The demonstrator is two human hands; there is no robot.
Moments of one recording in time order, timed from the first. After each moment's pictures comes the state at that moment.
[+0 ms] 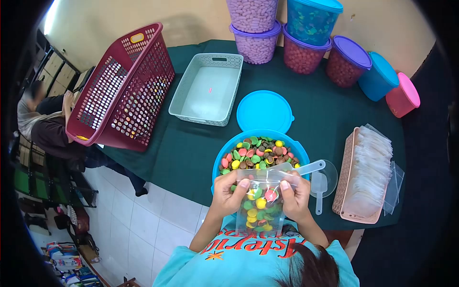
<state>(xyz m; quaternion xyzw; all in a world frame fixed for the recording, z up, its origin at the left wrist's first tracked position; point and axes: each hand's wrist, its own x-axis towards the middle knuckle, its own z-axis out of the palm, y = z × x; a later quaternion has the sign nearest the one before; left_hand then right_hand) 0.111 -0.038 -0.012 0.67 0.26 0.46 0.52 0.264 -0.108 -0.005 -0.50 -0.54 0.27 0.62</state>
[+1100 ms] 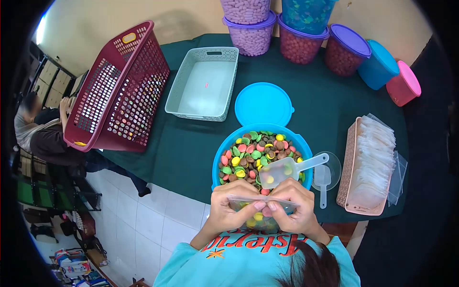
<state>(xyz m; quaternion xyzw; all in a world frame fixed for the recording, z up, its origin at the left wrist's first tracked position) 0.109 -0.054 0.020 0.66 0.21 0.43 0.58 0.255 -0.115 0.022 -0.46 -0.62 0.23 0.60</state>
